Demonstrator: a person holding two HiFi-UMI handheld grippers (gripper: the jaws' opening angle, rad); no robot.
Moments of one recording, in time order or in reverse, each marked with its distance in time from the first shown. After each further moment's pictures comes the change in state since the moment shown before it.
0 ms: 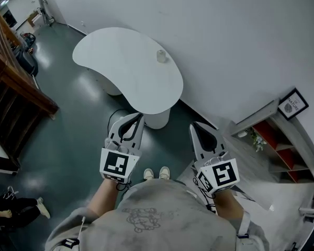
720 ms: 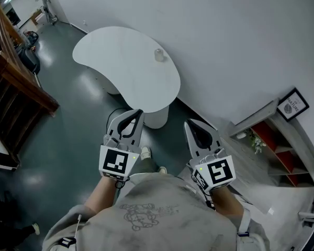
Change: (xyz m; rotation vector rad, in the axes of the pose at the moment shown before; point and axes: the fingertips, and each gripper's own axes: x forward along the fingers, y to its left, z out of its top) left arm 0.019 -0.030 0.008 0.055 -0.001 0.025; right arm -0.008 -0.018 -0.008 -0.025 -0.025 0.056
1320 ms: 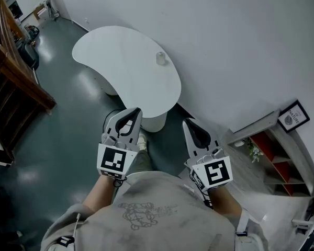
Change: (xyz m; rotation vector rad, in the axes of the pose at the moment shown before) left arm 0.023 0.031 -0.016 -0.020 -0.019 0.046; right arm 0.039 -0.010 -0.002 -0.086 -0.006 0.019
